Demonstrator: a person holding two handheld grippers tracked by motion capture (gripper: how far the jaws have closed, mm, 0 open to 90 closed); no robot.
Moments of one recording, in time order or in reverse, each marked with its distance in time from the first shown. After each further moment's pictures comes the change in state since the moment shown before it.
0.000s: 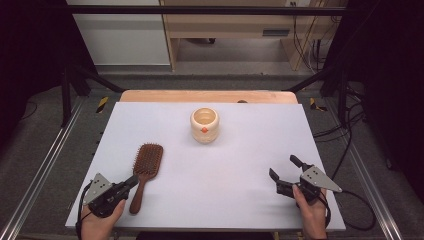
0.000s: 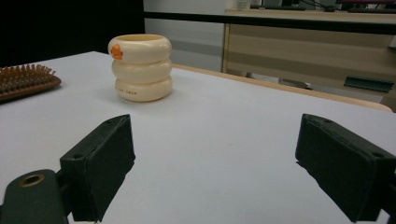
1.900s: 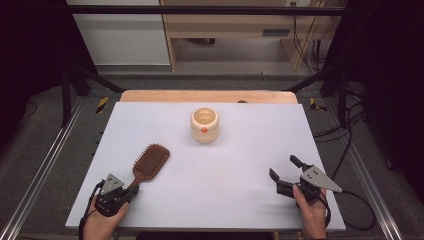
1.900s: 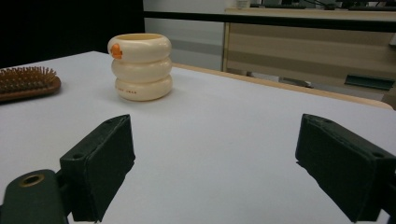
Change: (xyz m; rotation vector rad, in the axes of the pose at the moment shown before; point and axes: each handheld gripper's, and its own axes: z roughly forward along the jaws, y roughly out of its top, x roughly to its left) left arm 0.012 -0.019 0.019 0.337 0.063 -0.001; right arm 0.000 -0.001 0.000 0.003 -0.001 0.009
